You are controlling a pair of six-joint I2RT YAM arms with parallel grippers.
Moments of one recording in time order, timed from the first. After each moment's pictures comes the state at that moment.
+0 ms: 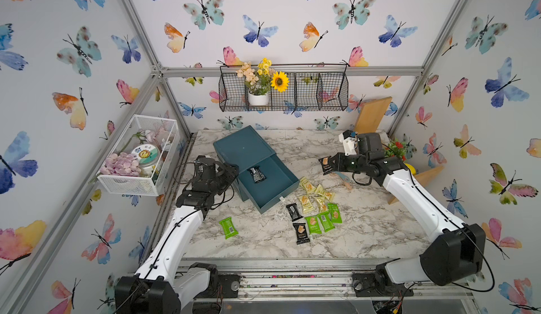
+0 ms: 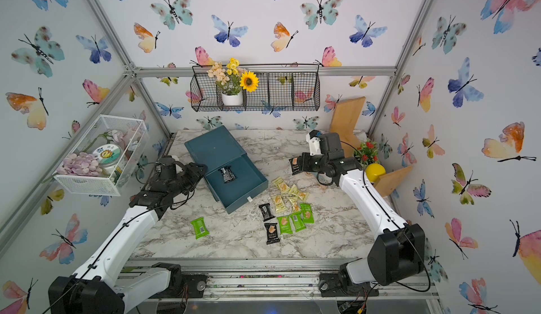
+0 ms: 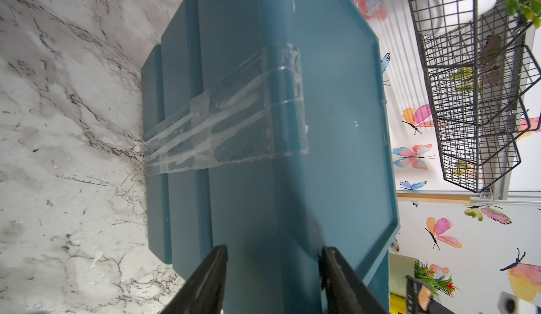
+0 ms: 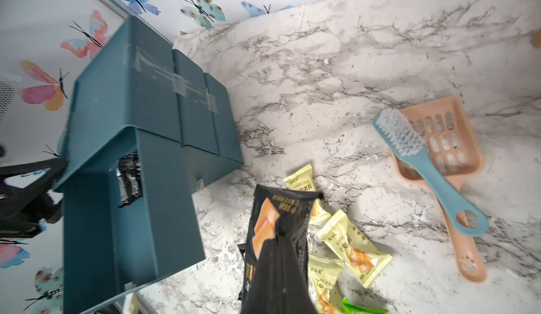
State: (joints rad) left arm -0.14 1.09 0.86 -0.32 0.17 -0.95; right arm 0.32 1.48 1.26 -0.54 -0.37 0.31
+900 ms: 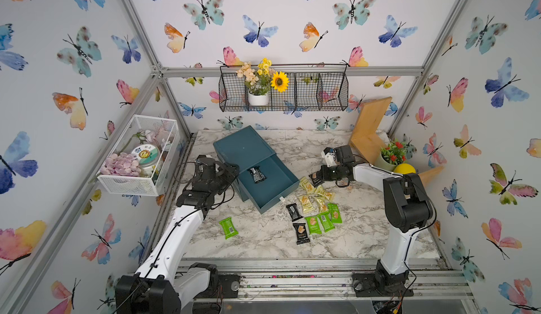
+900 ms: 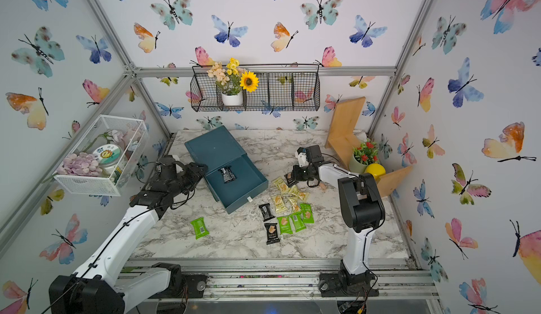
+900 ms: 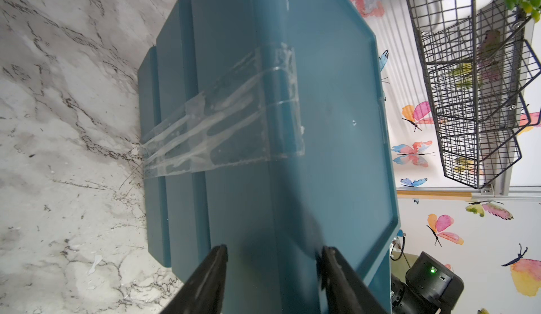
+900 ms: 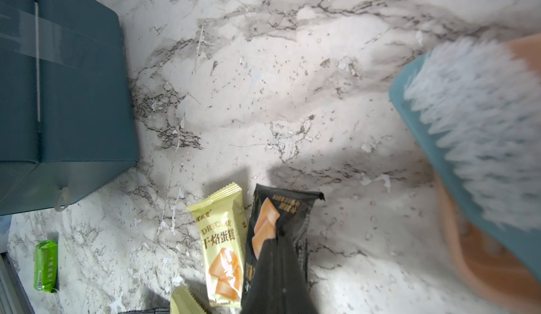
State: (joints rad) left arm -0.14 1.10 0.86 -0.31 0.18 -0.94; right arm 0.30 1.94 1.25 -0.27 -0.40 0.20
